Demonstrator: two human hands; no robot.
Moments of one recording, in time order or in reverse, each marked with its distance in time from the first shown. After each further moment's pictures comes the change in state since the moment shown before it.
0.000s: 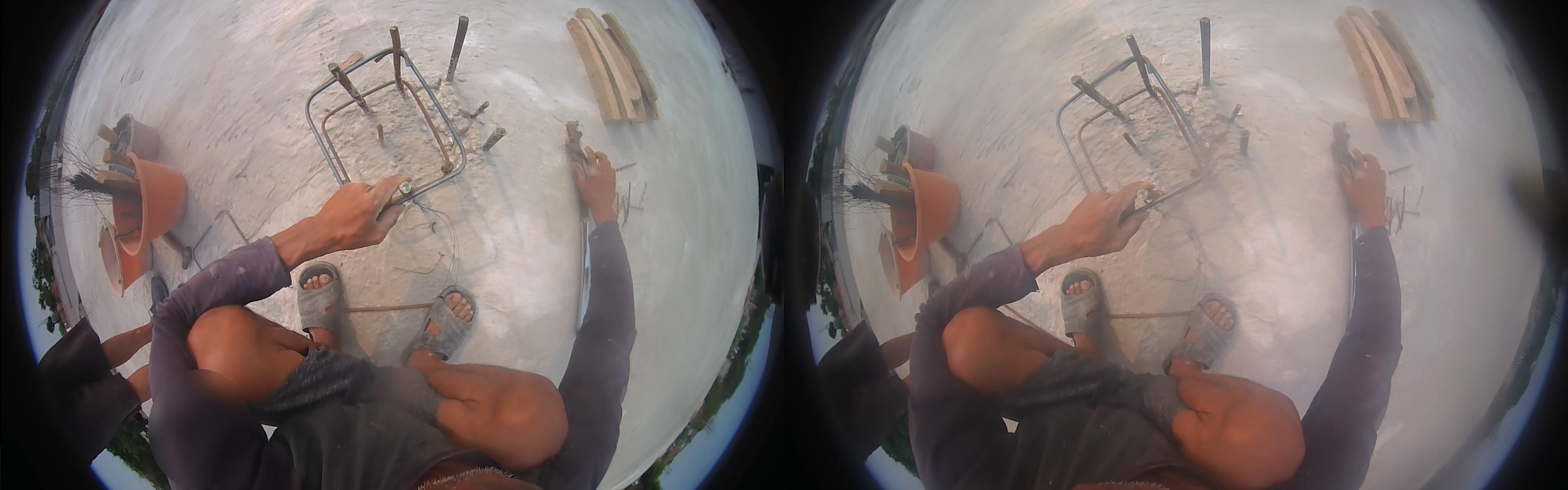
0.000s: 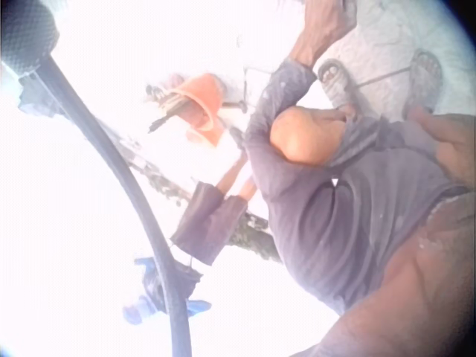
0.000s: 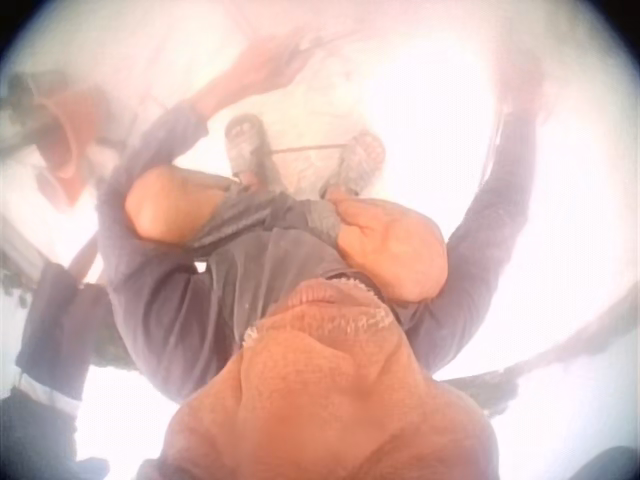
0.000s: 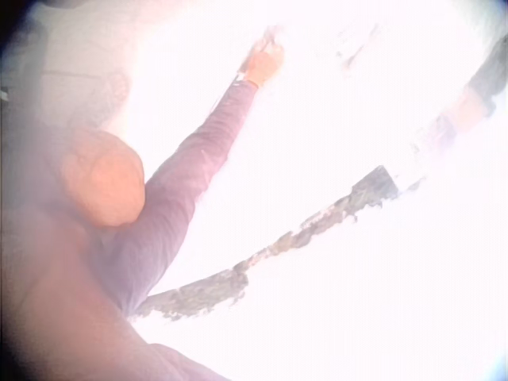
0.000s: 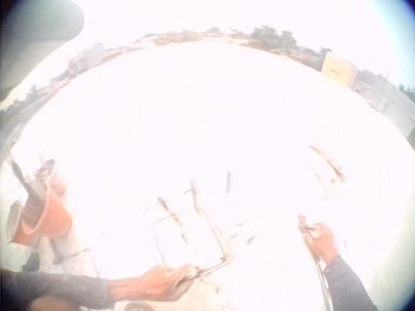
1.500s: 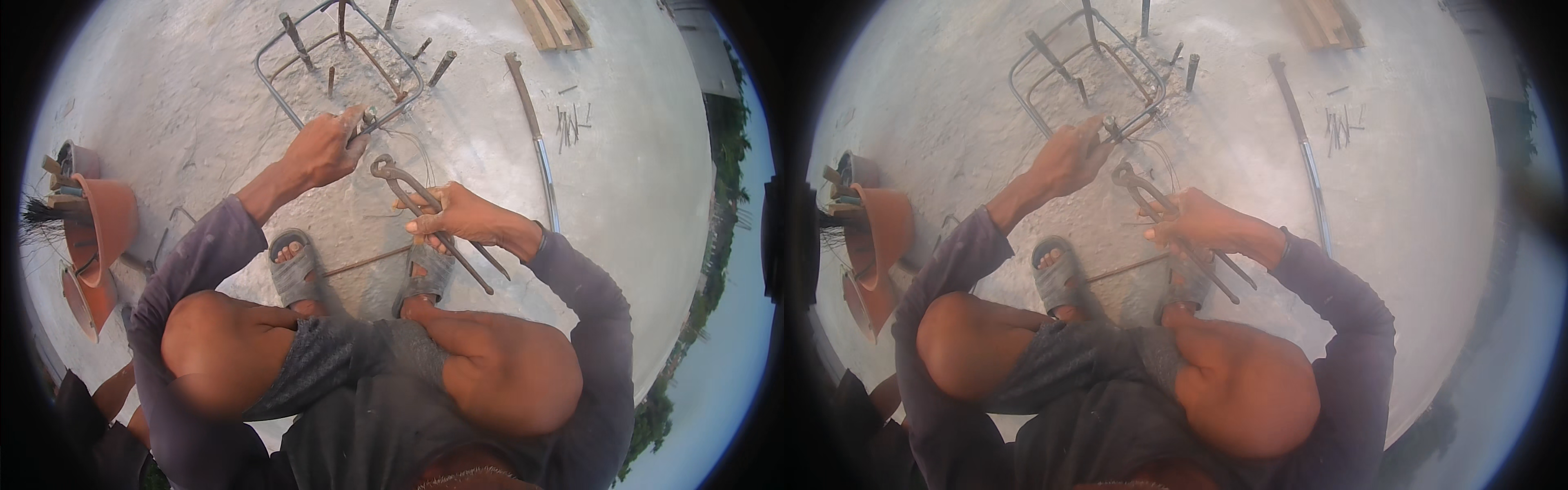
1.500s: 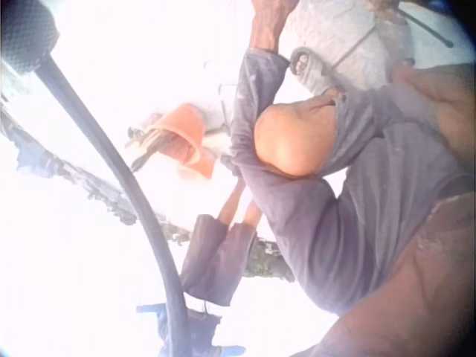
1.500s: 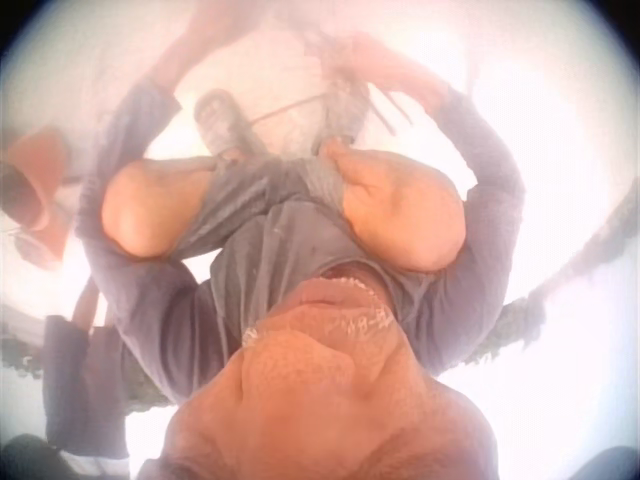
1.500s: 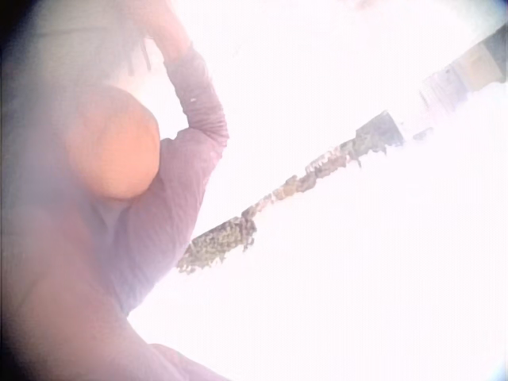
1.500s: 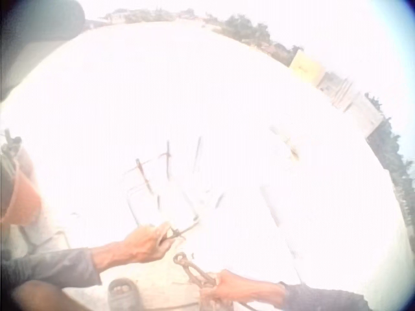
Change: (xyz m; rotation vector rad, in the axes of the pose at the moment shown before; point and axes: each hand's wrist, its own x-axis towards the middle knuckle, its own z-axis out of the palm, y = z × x) left_hand 0.001 -0.003 -0.002 -0.014 0.012 0.054; right_hand -0.138 -0.304 -0.188 1.284 -1.131 0.239
